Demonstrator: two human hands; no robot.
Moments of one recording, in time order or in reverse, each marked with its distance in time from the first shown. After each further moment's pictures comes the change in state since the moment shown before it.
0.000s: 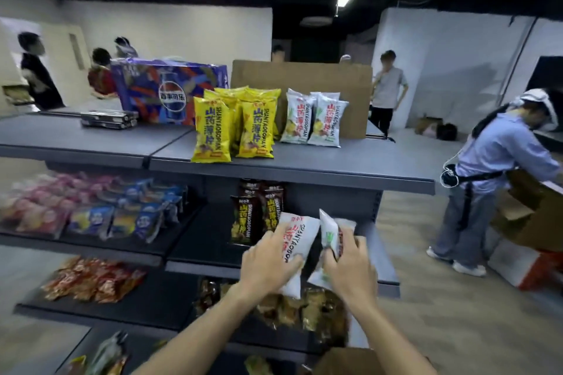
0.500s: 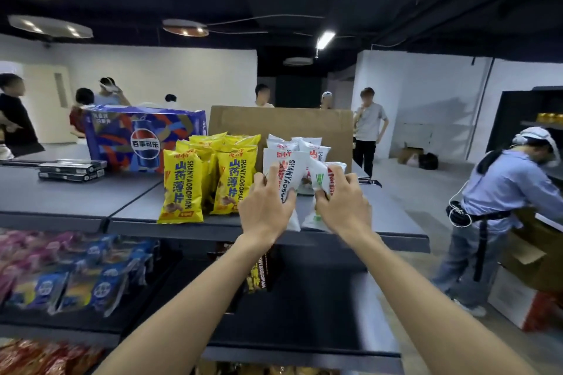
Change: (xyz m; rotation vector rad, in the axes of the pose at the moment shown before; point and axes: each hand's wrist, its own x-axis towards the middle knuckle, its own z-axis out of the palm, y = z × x) left_hand 0.184 0.073 -0.067 0.087 0.471 0.069; right_hand 0.190 -0.081 -0.084 -0.002 0.230 -0.207
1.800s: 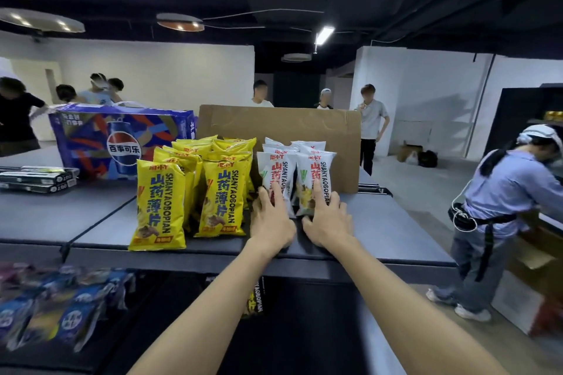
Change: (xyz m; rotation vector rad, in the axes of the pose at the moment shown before) left_hand 0.053 -0.024 0.101 0.052 -0.491 -0.088; right_hand 0.063 0.029 0.104 -0.235 -0.354 0.068
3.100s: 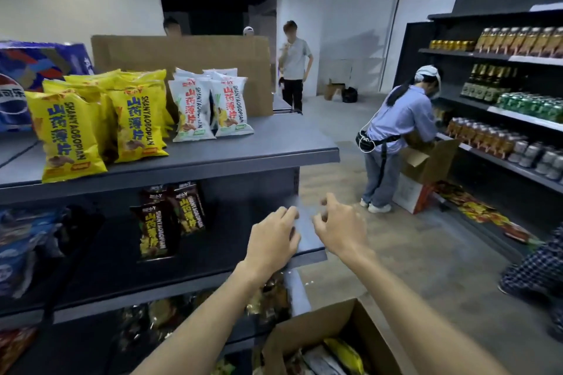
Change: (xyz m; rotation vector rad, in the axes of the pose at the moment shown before) left_hand -0.225 0.064 0.097 -0.123 0.014 0.617; right_hand -0.243 0.156 -0.011 0.014 0.166 0.205
